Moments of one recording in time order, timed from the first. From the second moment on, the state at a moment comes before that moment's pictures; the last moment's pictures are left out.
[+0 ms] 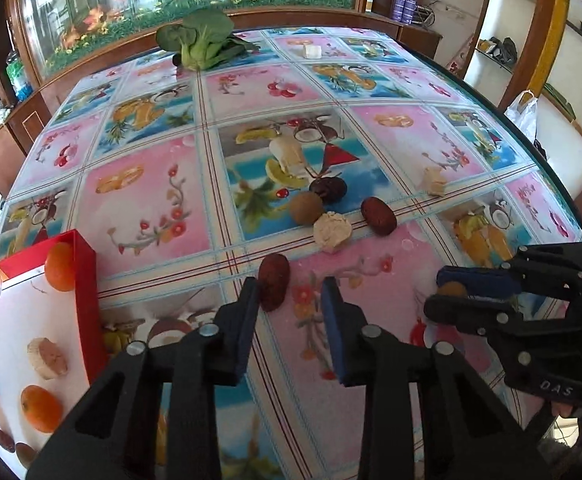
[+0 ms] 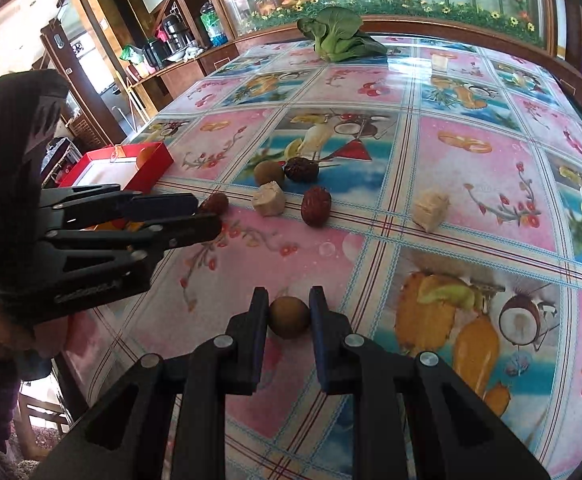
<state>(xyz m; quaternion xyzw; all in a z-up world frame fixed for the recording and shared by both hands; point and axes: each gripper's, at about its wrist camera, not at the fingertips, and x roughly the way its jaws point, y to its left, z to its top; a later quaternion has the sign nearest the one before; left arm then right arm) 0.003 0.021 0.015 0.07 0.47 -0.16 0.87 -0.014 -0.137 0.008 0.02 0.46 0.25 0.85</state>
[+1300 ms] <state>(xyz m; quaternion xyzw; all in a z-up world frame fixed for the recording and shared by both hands) -0.032 0.040 0.036 0.02 0.42 -0.10 0.90 -0.030 -0.119 0.017 0.02 0.45 0.27 0.85</state>
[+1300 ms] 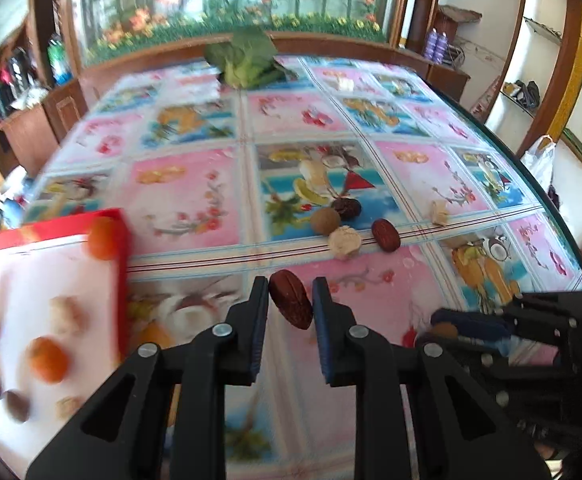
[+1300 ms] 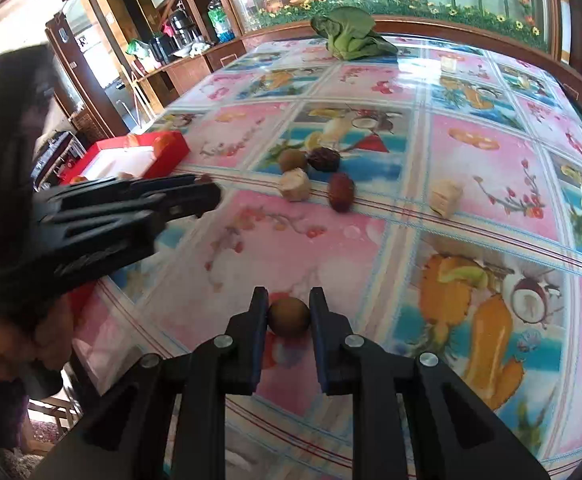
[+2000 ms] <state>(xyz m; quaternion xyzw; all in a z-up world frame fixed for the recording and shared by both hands) -0.107 0.167 0.055 0.03 0.36 0.08 0.93 -0.038 0.041 0.056 0.00 0.40 0.39 0.83</state>
